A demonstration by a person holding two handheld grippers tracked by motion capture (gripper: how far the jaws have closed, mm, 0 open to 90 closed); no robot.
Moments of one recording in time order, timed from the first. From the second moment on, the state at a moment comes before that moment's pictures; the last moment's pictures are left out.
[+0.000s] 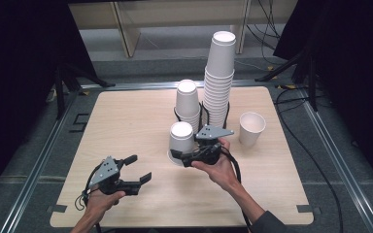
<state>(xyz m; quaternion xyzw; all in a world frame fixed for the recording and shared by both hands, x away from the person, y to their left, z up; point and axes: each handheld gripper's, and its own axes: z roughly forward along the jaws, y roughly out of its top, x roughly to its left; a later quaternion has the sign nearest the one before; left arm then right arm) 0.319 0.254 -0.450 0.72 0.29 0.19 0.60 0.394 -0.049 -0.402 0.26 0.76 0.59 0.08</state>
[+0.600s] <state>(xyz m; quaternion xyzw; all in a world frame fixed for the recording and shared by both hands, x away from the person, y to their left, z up) 0.316 0.246 -0.451 0.73 0.28 0.16 0.61 0.378 -0.014 -0.407 0.21 0.77 0.59 0.05</state>
